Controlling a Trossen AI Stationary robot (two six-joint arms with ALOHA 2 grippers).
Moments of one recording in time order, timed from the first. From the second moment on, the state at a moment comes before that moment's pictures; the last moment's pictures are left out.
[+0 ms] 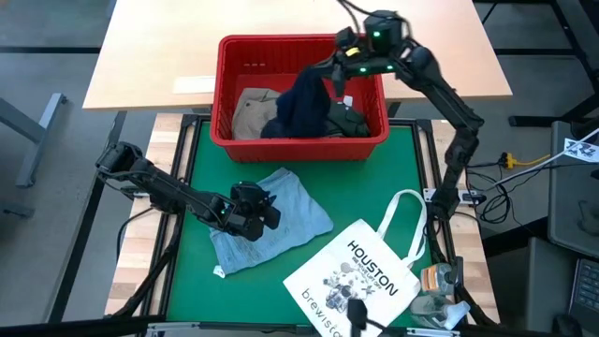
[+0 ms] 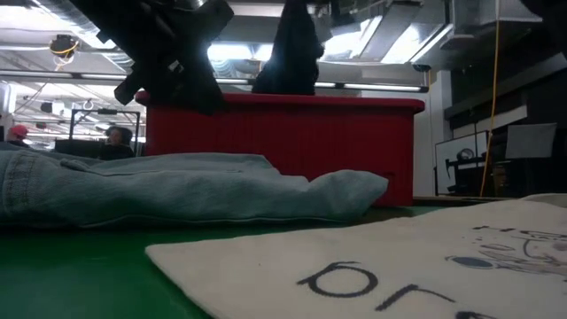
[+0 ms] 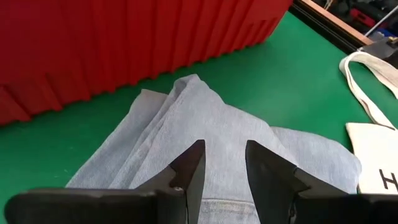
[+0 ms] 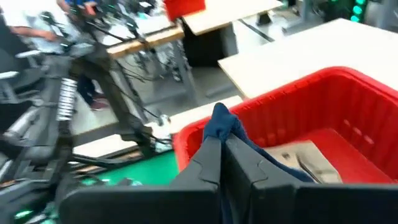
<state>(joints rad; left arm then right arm) -0.36 1.47 0.87 -0.38 -0.91 -1.19 -0.64 1.83 2.33 -0.81 -0.52 0.07</state>
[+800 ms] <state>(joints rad) -0.18 1.47 0.87 0.46 -0.67 -0.12 -0.64 1.67 2.33 -0.69 -0.65 0.12</state>
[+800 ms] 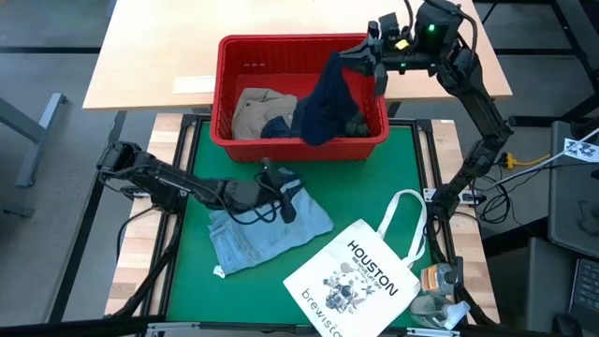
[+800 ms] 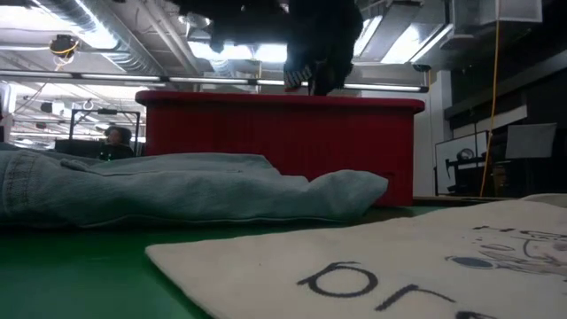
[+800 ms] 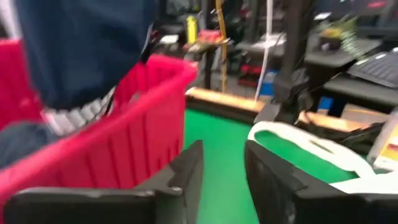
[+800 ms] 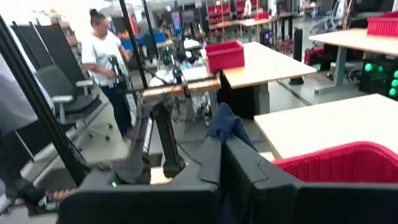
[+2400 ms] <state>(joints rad) -0.13 1.47 0.87 0.65 -0.66 0.51 -0.64 1.67 2.33 -0.45 -0.65 0.29</state>
